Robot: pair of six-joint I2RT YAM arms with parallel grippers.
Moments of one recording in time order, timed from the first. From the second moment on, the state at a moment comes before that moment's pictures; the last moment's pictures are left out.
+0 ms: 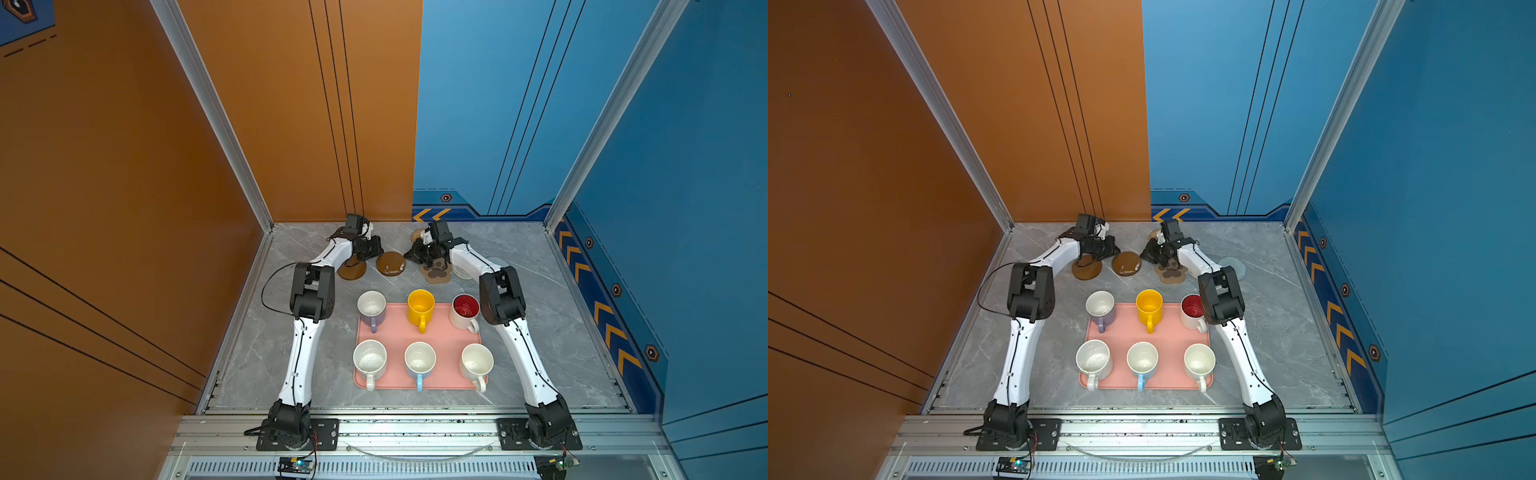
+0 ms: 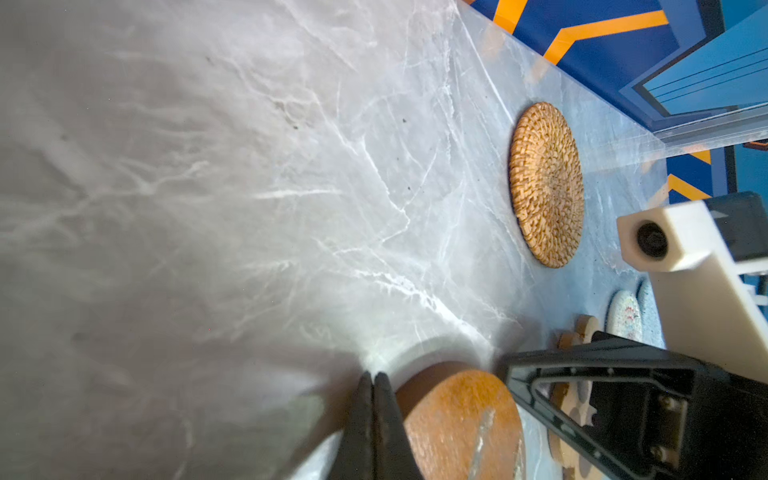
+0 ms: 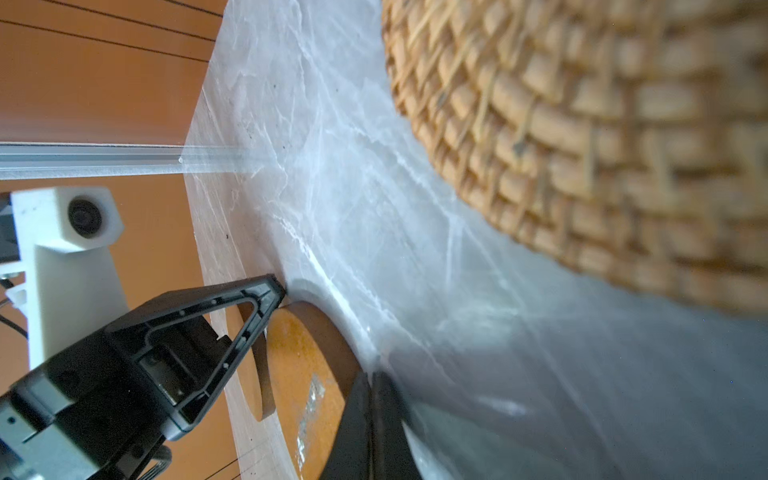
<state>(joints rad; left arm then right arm) -0.18 2.58 2.16 -0.48 0.47 -0.43 0.37 2.69 2.29 -0.42 -0.57 0.87</state>
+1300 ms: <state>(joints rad) -0.20 2.27 2.01 -0.55 0.43 -0.39 0.44 2.62 2.21 -0.44 -0.56 0.85</state>
